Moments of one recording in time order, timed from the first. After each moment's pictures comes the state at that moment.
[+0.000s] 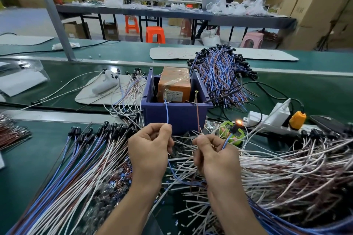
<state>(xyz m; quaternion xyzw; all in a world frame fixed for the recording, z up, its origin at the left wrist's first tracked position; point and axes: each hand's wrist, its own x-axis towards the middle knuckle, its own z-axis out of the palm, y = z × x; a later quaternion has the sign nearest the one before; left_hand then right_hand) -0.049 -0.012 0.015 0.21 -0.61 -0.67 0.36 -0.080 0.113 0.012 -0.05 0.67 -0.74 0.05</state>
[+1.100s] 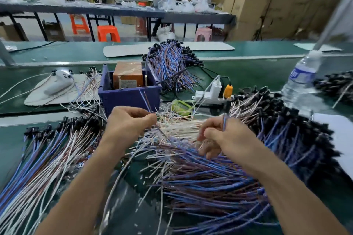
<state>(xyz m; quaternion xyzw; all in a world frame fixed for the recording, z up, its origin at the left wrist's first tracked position) -0.025 -0.001 0.054 0.10 -0.79 -0.59 0.15 -0.030 0.253 0.086 -0.10 0.80 -0.57 0.15</state>
